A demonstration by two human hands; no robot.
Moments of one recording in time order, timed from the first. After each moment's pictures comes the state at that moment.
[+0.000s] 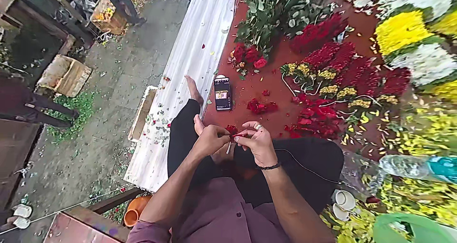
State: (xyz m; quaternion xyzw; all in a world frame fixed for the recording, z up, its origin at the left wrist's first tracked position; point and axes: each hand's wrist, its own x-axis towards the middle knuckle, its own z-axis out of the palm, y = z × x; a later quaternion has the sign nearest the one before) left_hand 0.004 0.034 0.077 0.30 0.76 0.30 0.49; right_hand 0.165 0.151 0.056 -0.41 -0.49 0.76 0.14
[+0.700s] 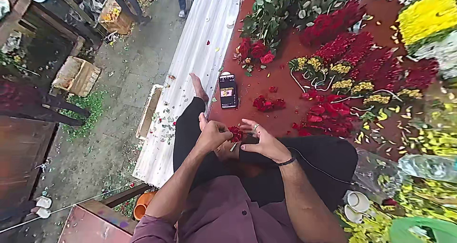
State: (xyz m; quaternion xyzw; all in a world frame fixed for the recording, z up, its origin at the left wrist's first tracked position) left_hand -0.006 0.030 0.067 0.26 0.78 0.30 0.49; right_hand 0.181 0.181 0.024 -0.27 -0.68 0.68 -0.06
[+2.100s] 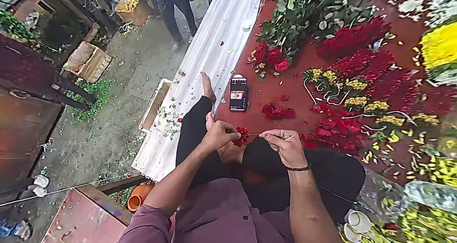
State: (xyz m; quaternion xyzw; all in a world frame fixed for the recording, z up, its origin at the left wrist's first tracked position) left_hand -0.011 0.028 0.058 0.26 0.76 0.34 0.49; right_hand 0.189 0.200 0.027 -0.29 -0.57 0.76 0.12
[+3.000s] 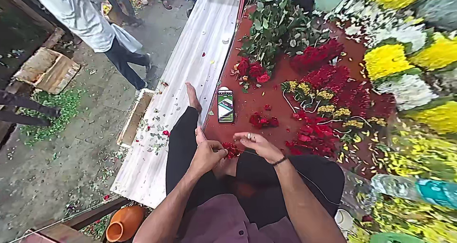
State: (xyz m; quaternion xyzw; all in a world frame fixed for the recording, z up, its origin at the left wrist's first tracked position) left_hand -0.017 0.010 0.056 0.26 0.76 0.35 0.47; right_hand 0.142 0.215 0.000 -0.27 -0.61 0.73 -0.11
